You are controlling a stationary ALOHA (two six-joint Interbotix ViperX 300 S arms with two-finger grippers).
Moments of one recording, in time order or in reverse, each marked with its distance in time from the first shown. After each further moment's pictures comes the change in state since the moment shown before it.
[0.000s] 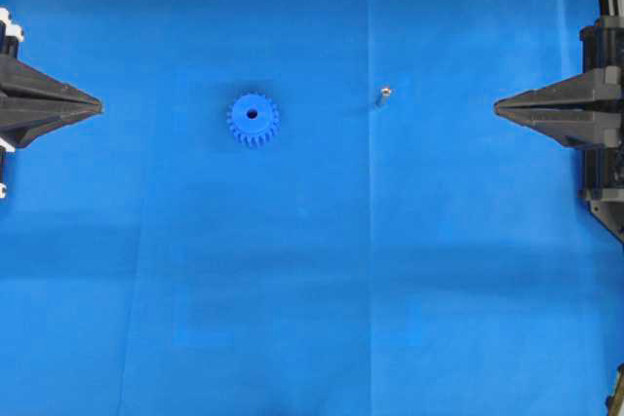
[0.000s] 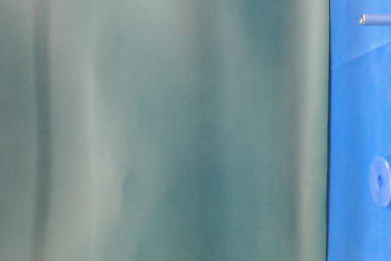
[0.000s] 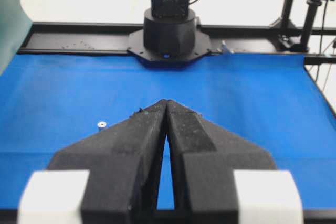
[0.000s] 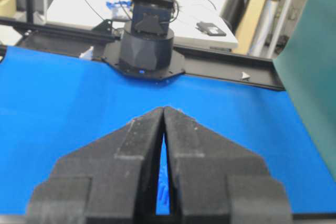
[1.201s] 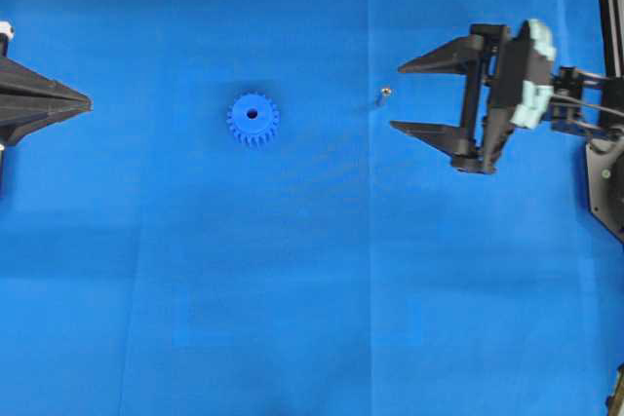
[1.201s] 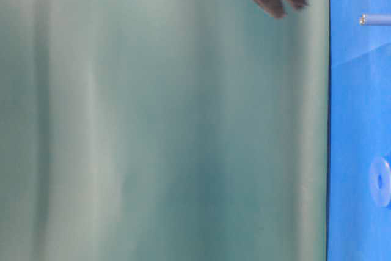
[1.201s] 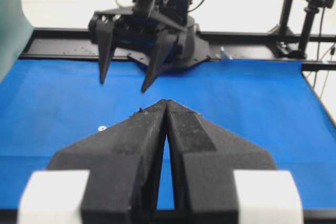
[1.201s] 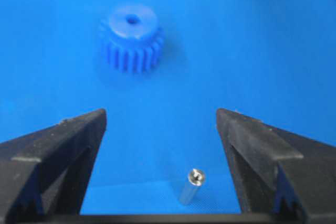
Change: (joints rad) left arm 0.002 -0.049 0.005 0.000 0.029 -0.006; right arm -0.176 0.678 -0.051 0.066 -0.218 0.006
